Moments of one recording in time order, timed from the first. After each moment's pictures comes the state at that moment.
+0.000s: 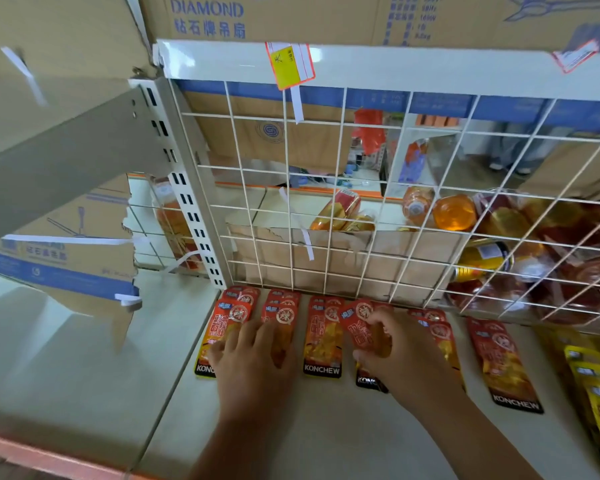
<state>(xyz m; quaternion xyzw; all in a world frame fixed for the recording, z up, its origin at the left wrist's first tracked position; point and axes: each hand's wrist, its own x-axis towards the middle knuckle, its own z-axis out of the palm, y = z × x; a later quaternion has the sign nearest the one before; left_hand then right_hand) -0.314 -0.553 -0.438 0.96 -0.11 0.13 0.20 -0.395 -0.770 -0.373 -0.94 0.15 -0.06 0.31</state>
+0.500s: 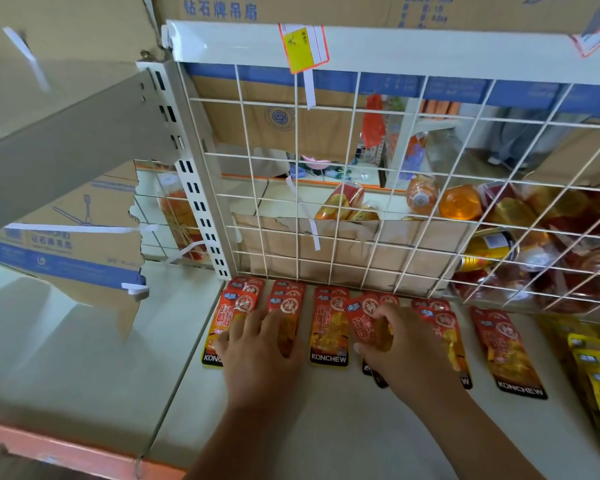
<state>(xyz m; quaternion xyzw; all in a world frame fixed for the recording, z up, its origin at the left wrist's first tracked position) -0.315 -0.554 -0.438 0.96 -0.10 0.14 0.23 -0.397 -0.754 -0.375 -0.94 0.19 -0.06 0.29</state>
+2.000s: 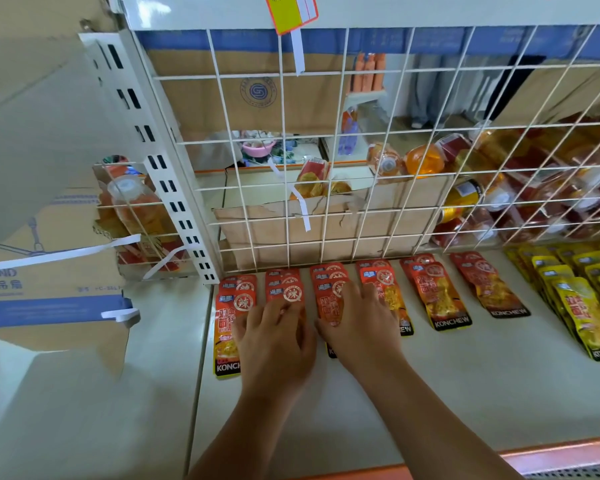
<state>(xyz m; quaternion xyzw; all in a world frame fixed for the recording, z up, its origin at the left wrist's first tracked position) -0.290 -0.531 -0.446 0.92 -0.30 0.10 0.22 -0.355 -0.659 -0.392 -0.91 0.36 -0.02 0.20</state>
